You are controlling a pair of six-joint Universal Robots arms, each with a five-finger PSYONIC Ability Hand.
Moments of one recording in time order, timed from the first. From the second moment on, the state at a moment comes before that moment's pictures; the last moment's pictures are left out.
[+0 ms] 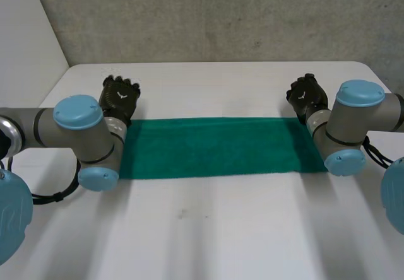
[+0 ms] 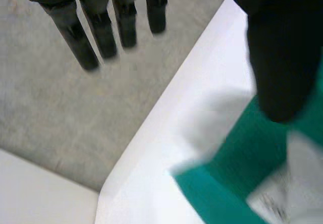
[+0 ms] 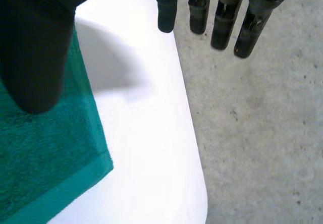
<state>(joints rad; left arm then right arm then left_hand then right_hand) 4.33 -2.44 -1.15 3.58 -1.68 3.83 1.84 -0.54 0.84 -0.17 1.51 2.10 0.21 0.30 0.31 0.29 0.12 0.20 0.23 0.22 0.23 0.07</state>
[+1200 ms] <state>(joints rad) 4.32 -1.88 -1.73 3.54 -1.62 3.42 1.48 -0.93 1.42 -0.01 1.32 2.62 0.19 0.21 0.21 0.20 0.05 0.98 1.18 1.18 1.19 0.99</state>
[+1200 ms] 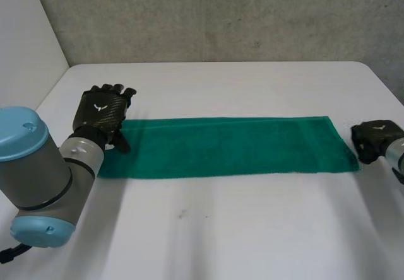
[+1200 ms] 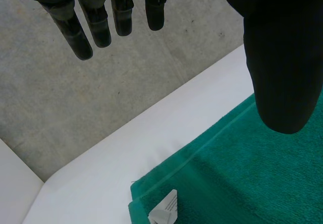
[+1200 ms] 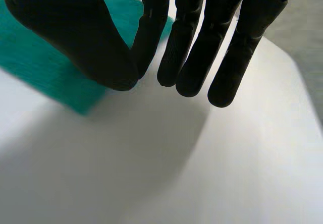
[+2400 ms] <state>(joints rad) 4.31 -1.86 -1.77 3.53 -1.62 3.41 1.35 -0.87 1.44 -0.07 0.95 2.60 0.19 0.21 0.21 0.20 0.05 0.94 1.17 1.17 1.18 0.96</state>
